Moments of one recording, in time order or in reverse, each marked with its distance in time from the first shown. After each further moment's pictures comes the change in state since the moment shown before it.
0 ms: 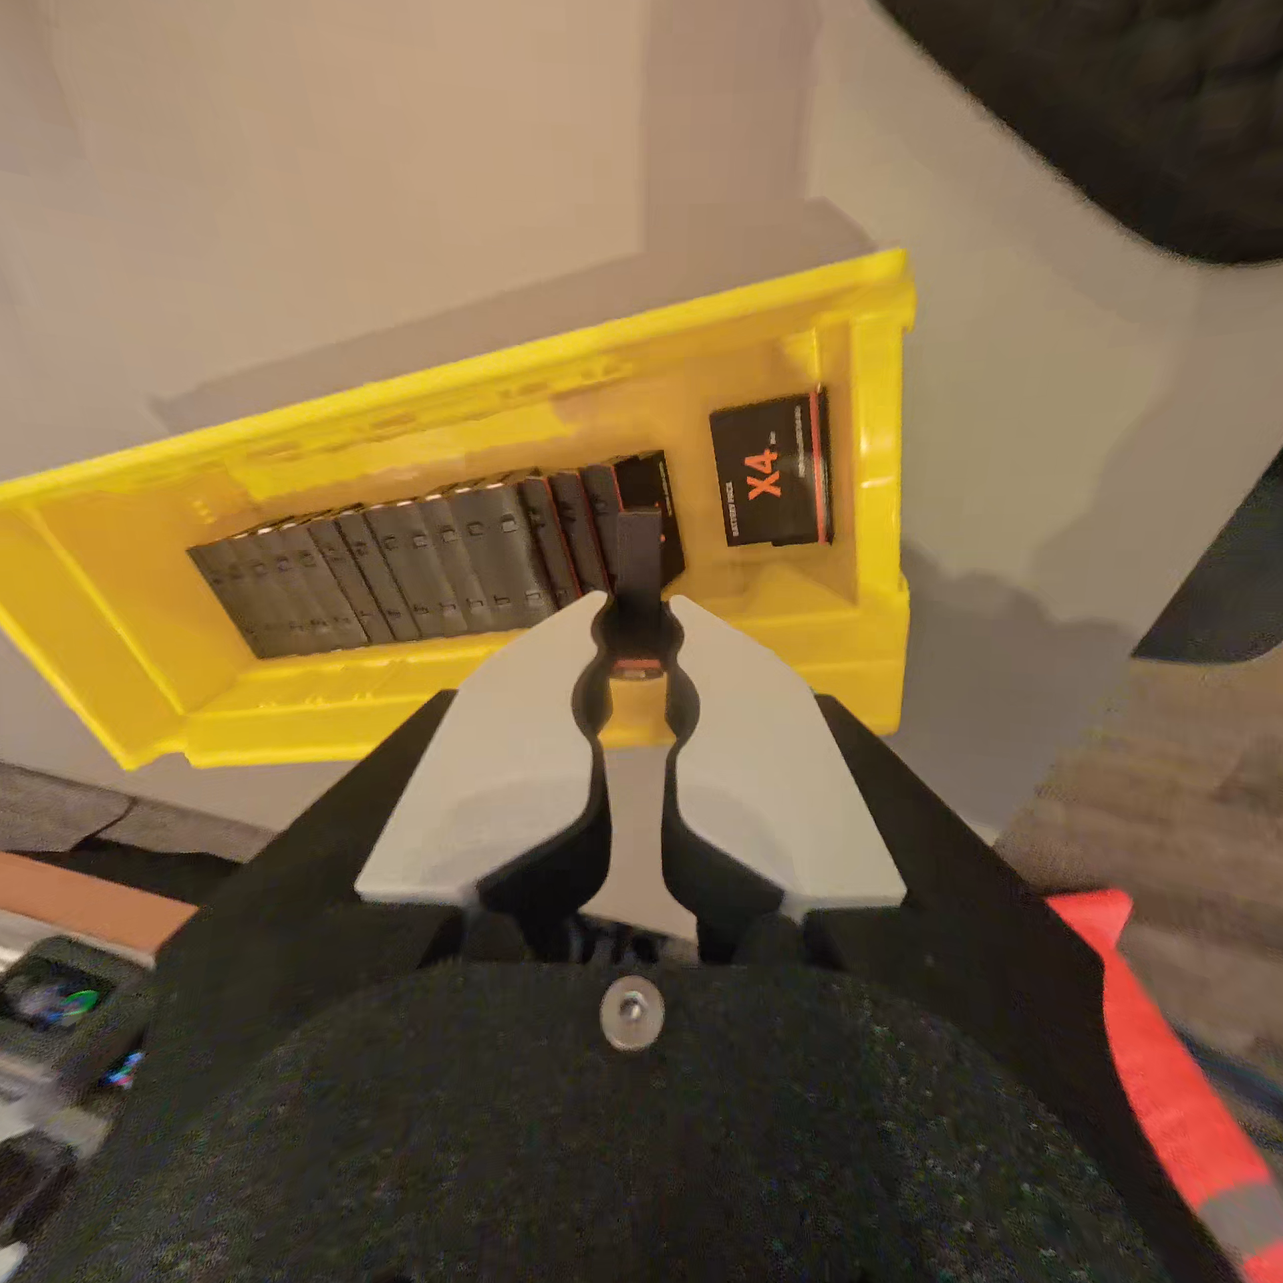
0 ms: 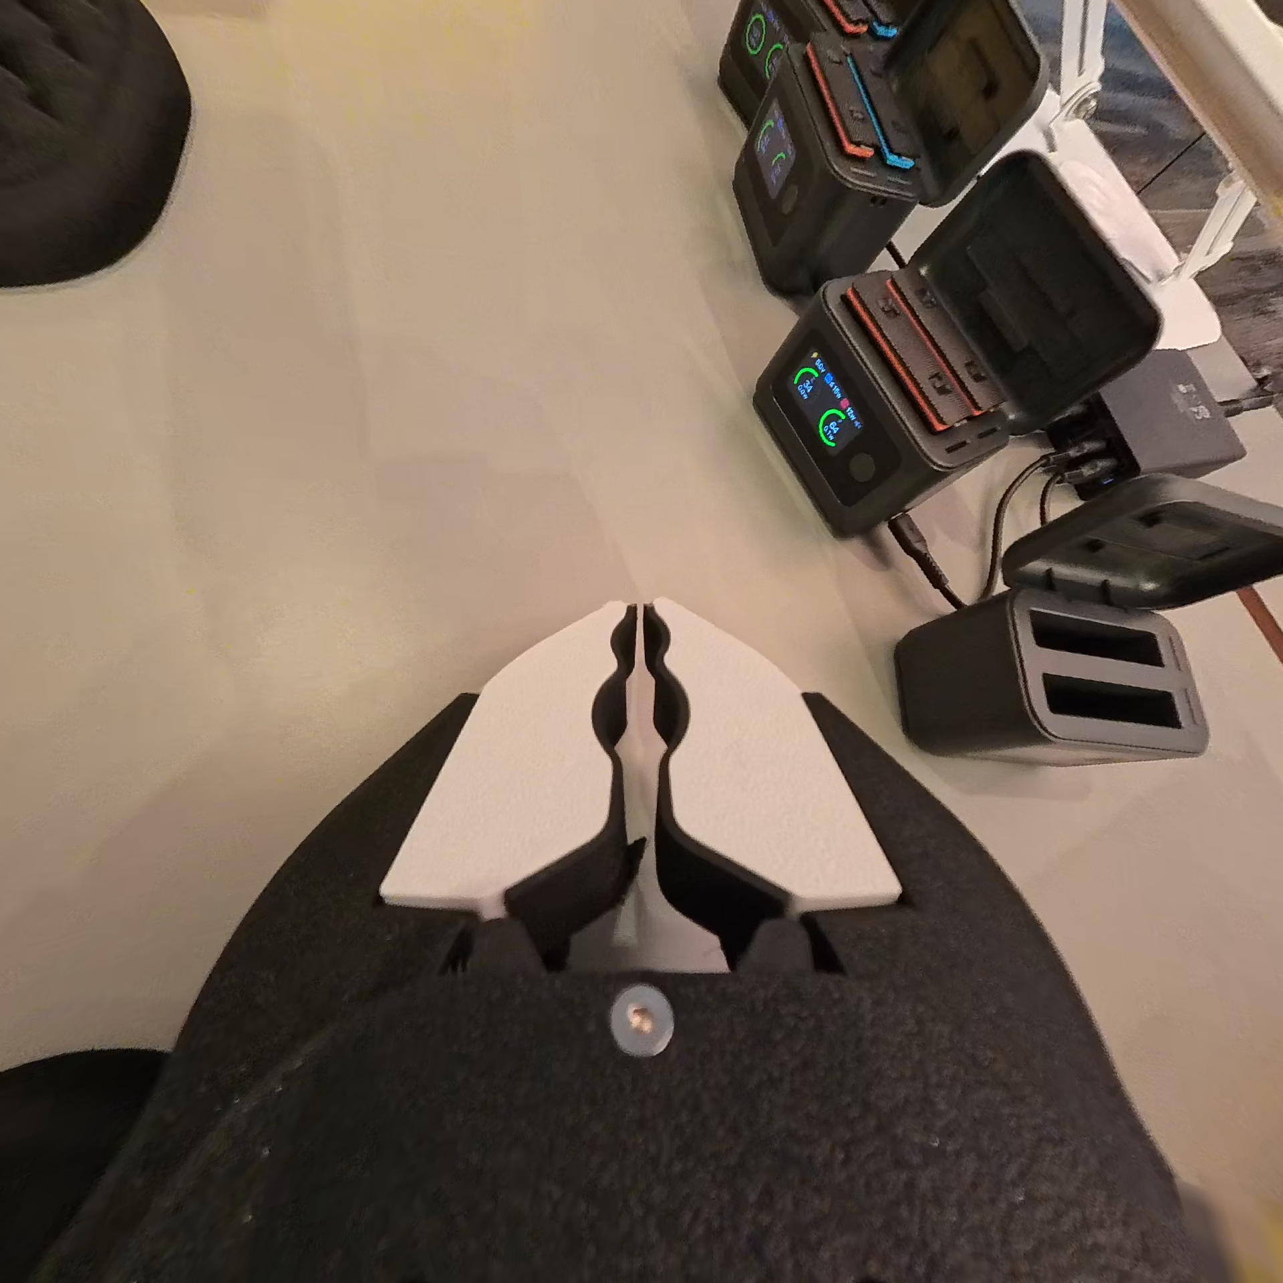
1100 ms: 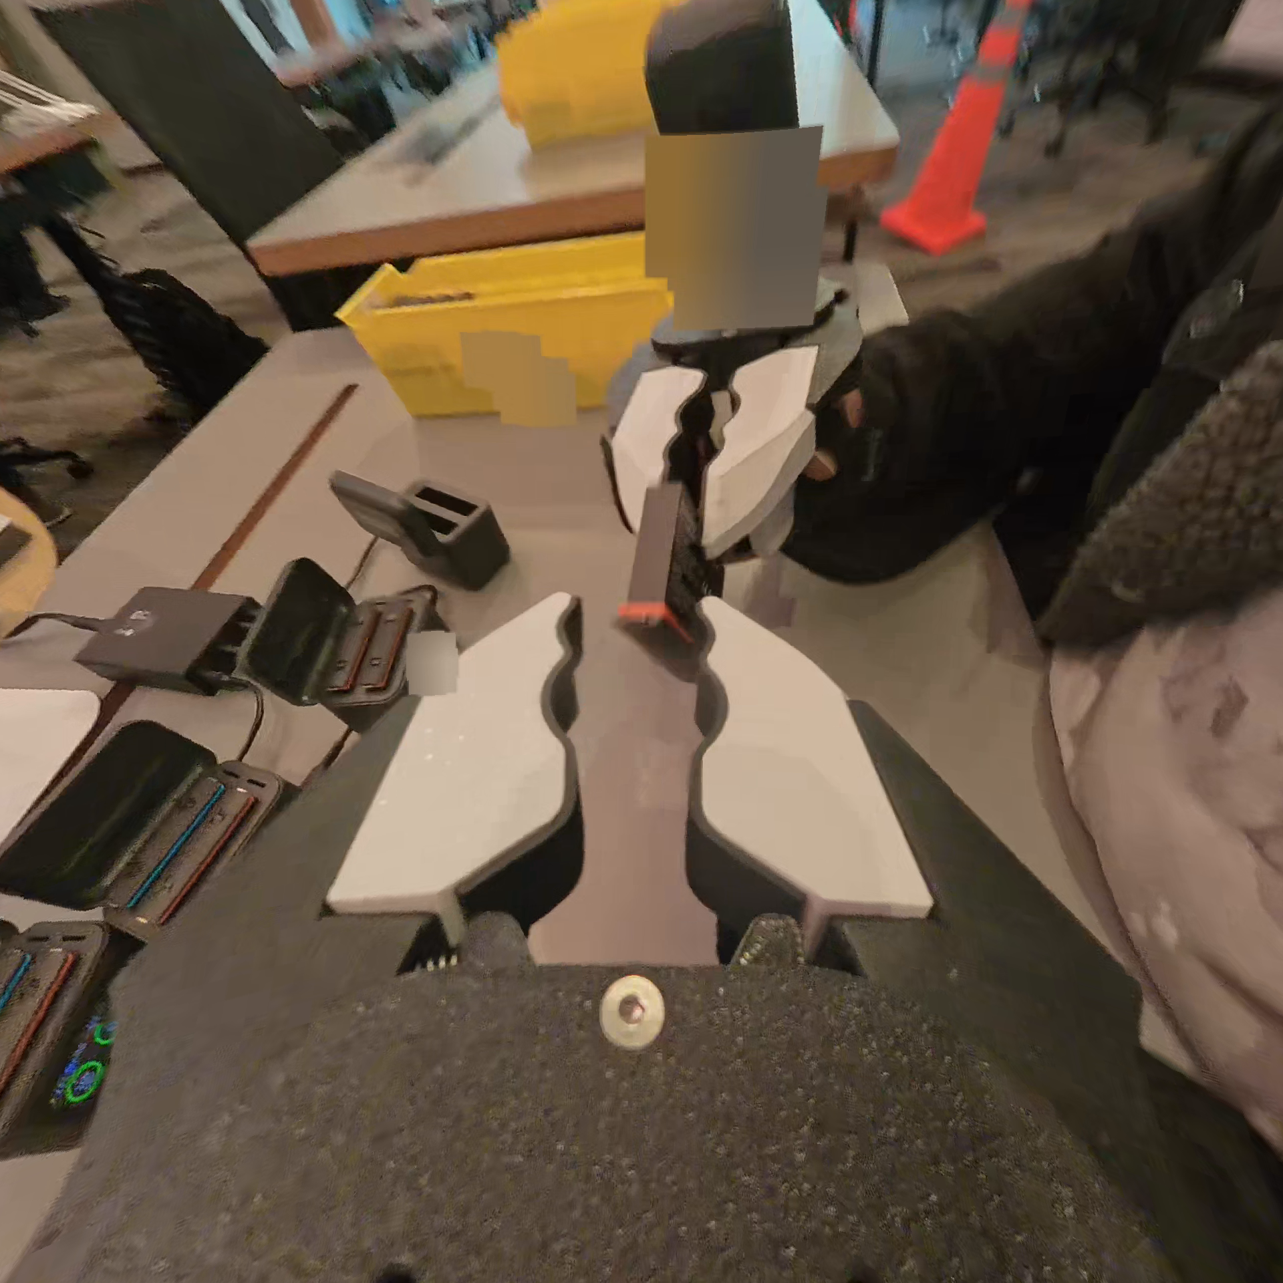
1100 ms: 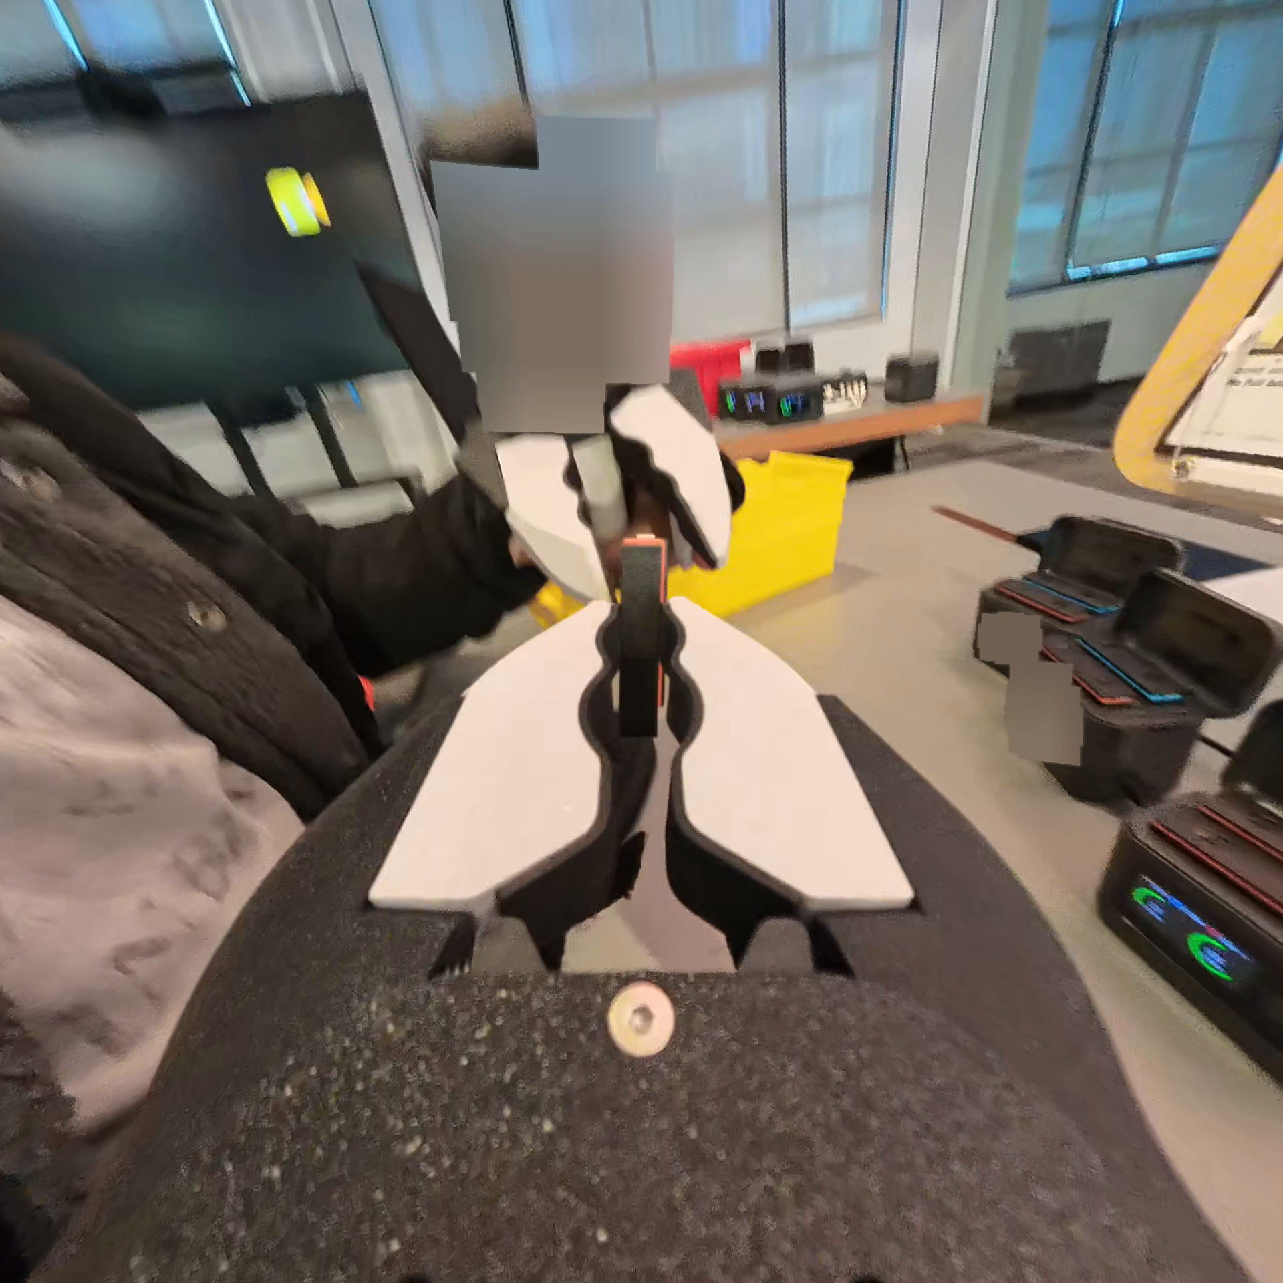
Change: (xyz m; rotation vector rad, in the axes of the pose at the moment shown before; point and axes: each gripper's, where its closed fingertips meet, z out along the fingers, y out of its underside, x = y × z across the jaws) left arm 0.030 -0.304 -0.059 1.169 0.060 0.005; right arm -0.051 -0.159 -0.059 0.750 -0.425 0.347
